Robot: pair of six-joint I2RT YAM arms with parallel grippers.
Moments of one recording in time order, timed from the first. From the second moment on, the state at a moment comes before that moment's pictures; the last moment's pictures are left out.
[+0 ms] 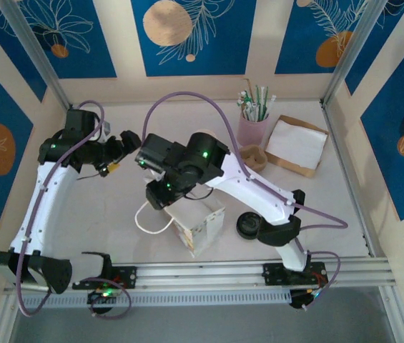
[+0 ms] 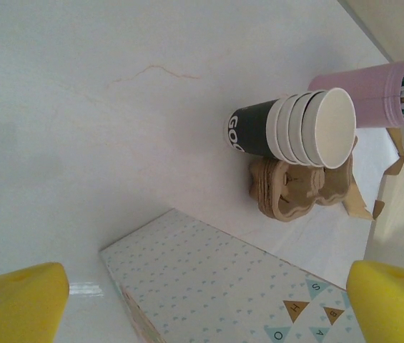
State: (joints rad) left arm -0.11 1.24 1.41 -1.10 0.38 -0.67; right arm 1.23 2.04 2.61 -1.70 -0.01 0.52
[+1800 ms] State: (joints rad) left arm -0.11 1.05 1.01 -0.69 -0.09 -0.54; right arm 0.11 0.96 1.14 -0.91 -0.05 0.41
